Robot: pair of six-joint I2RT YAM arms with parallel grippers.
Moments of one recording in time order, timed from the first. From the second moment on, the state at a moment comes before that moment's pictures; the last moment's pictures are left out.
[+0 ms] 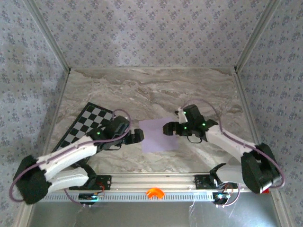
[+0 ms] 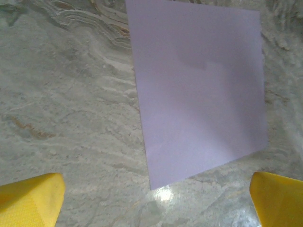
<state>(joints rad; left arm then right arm) -0.85 1.13 0.72 -0.54 -0.03 -0.91 0.48 1.21 0.65 -0.32 -0.40 0.51</state>
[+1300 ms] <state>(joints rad) -1.02 1.93 1.30 -0.82 -0.20 -0.84 0.08 1.01 0.52 -0.46 -0.44 0.59</state>
